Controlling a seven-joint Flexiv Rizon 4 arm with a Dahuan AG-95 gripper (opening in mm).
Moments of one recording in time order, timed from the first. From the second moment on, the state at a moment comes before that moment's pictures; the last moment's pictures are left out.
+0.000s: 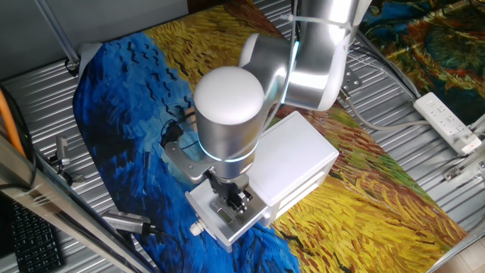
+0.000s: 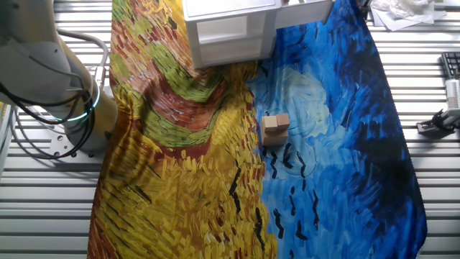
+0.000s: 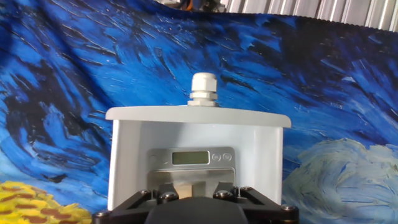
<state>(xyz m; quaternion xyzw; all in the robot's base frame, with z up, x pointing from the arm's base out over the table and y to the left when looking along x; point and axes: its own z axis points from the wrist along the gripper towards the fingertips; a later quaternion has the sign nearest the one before) 0.534 0.321 0.177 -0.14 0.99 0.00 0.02</state>
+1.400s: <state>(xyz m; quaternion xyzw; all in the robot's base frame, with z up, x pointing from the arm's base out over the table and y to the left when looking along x) 0.518 0.335 0.154 -0.14 0.99 0.00 0.04</state>
